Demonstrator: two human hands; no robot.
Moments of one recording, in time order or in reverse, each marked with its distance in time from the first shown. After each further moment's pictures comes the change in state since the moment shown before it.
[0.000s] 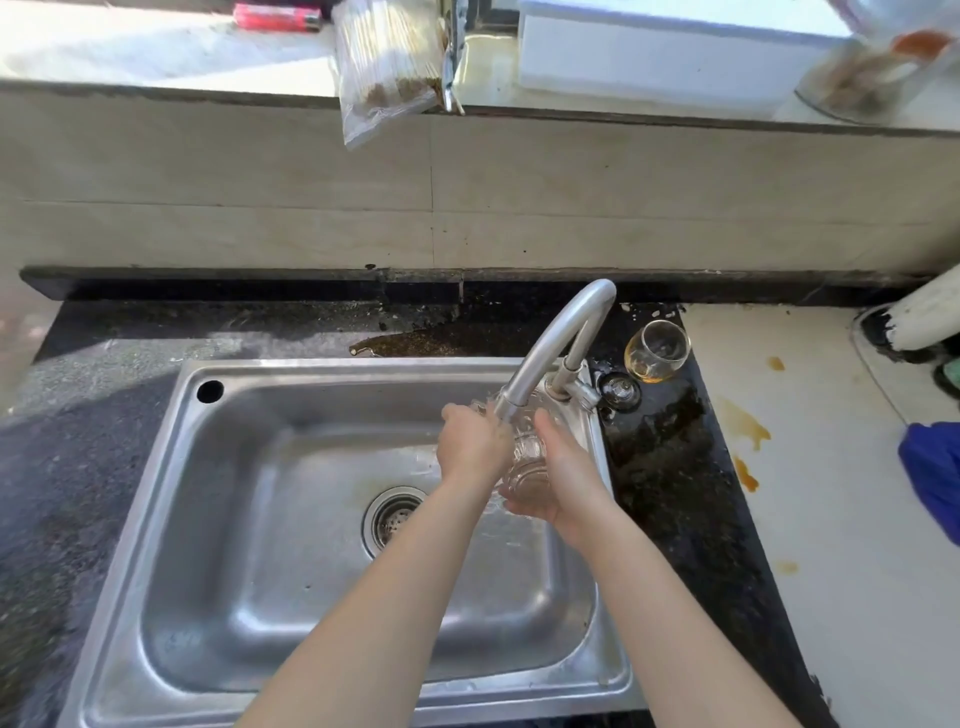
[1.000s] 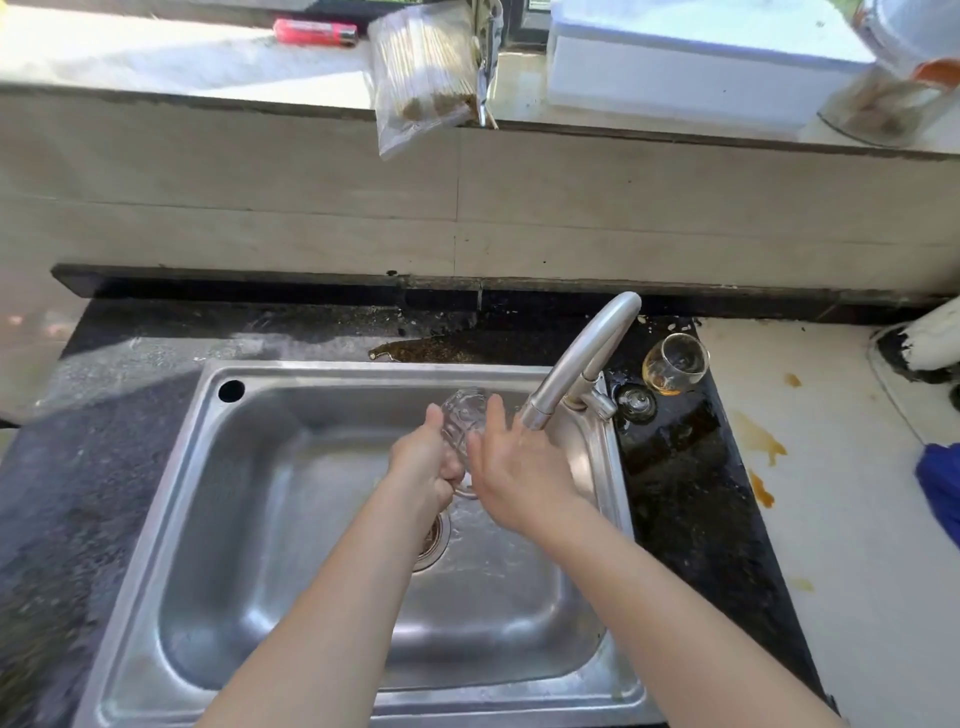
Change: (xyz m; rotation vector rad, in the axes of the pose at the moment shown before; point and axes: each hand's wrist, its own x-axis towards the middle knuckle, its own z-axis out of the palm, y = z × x) left_hand 0.022 -0.024 -0.050 -0.886 -0.067 -0.440; right_hand -0.004 0.002 0.055 -1.290 0.192 -0.524
